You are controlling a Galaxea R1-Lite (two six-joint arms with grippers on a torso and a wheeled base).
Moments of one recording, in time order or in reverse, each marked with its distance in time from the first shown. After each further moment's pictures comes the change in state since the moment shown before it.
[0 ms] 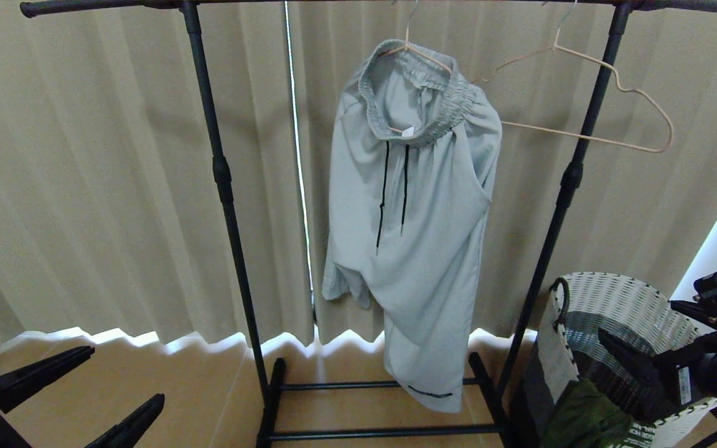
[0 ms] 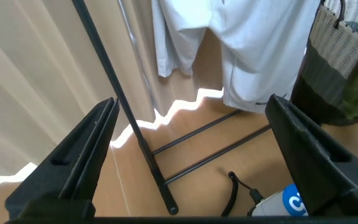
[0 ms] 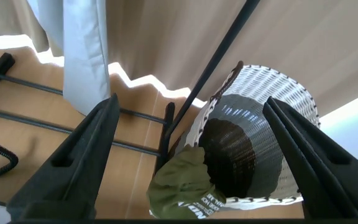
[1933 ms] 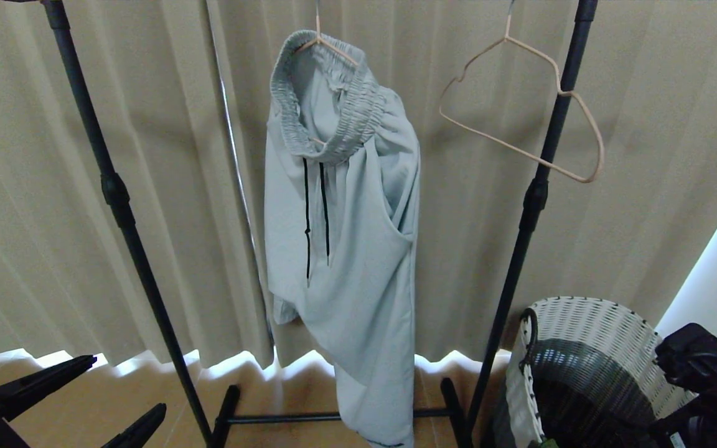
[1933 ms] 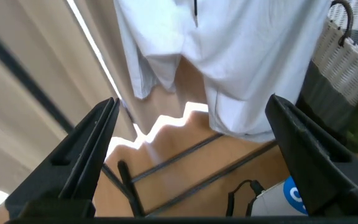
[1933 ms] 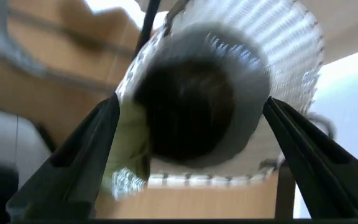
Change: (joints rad) left arm 0.001 -0.016 0.013 0.001 0.001 0.003; right arm -0.027 0.046 0.055 0.262 0.026 -0.004
